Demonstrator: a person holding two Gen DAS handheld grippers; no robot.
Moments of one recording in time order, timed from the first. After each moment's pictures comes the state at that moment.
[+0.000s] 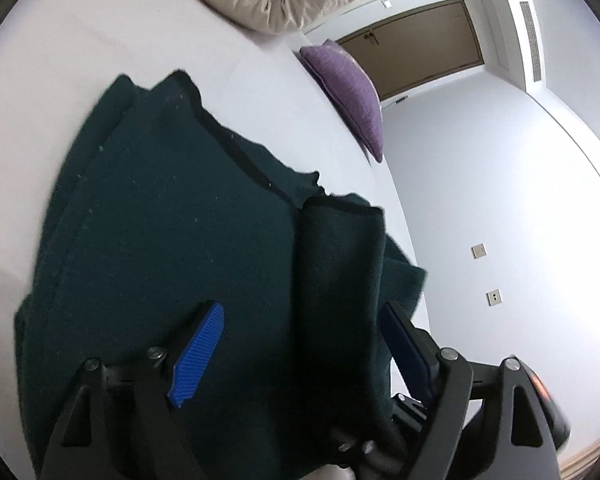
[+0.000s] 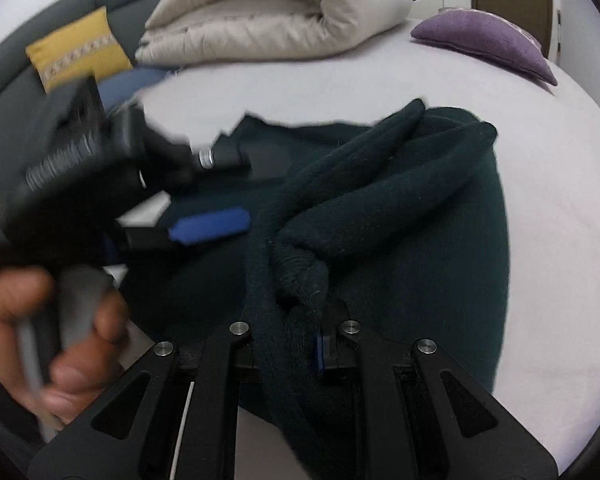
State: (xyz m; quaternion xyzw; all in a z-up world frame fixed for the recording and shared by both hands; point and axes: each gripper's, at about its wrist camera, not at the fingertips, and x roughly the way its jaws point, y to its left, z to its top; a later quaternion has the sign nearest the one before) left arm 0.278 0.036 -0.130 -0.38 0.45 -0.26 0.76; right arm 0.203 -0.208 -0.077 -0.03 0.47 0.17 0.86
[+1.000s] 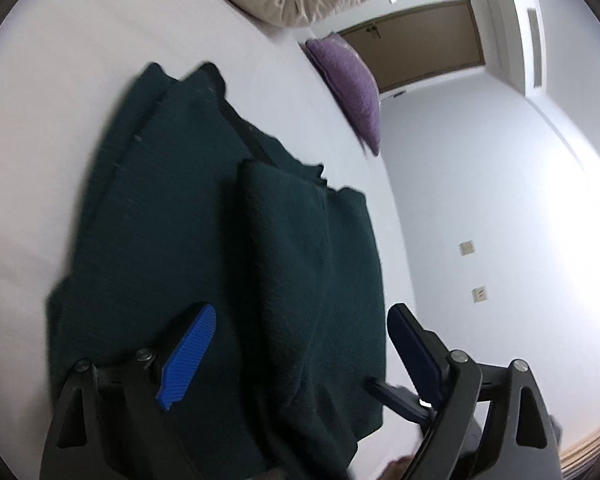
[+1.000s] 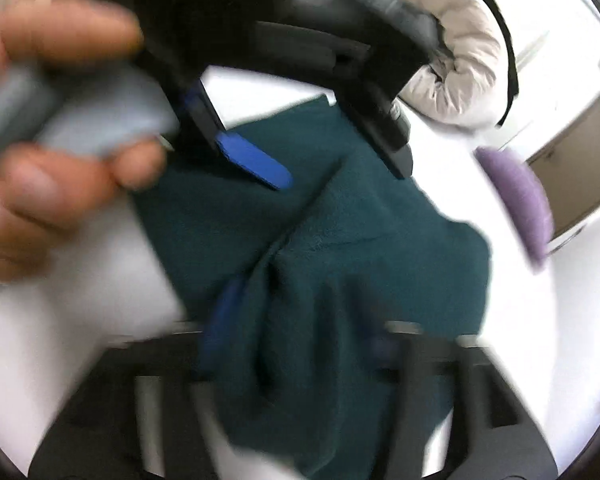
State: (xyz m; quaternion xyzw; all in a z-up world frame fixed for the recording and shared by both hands) left arm 0.286 0.044 -0.133 -0.39 0.47 -0.27 0.74; right arm 0.148 -0.116 -0.090 -0.34 0.40 0.23 0.82
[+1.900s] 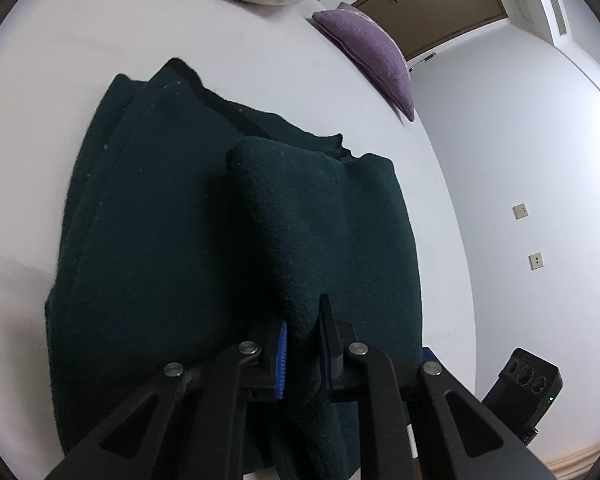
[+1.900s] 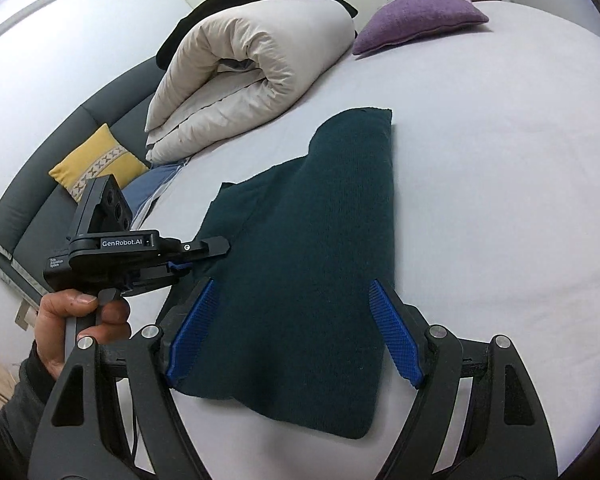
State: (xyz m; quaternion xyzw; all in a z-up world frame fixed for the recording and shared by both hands) left arm 0.291 0.018 -0.123 -0.30 0.52 -0.23 0.77; right arm 0.158 -0.334 -0.086 0.20 0.40 0.19 0.87
